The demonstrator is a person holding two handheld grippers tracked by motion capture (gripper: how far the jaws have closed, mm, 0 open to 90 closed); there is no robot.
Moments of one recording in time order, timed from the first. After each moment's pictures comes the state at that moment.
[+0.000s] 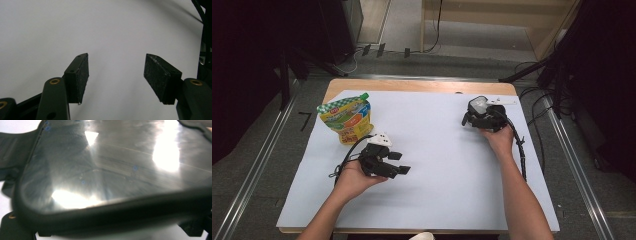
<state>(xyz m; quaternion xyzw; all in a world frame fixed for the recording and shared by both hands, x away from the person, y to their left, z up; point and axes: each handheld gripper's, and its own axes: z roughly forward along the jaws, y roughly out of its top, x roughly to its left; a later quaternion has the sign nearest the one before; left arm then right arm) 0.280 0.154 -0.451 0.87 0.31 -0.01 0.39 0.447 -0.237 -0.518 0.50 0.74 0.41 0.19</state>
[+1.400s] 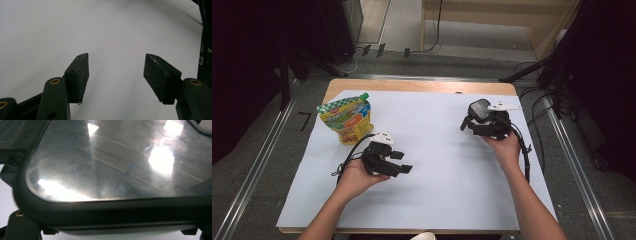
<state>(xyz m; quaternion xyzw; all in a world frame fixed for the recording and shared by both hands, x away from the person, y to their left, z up) 0.285 0.147 -0.452 0.87 0.31 -0.01 0.39 0.393 -0.228 -0.475 0.46 0.76 0.42 0.19</state>
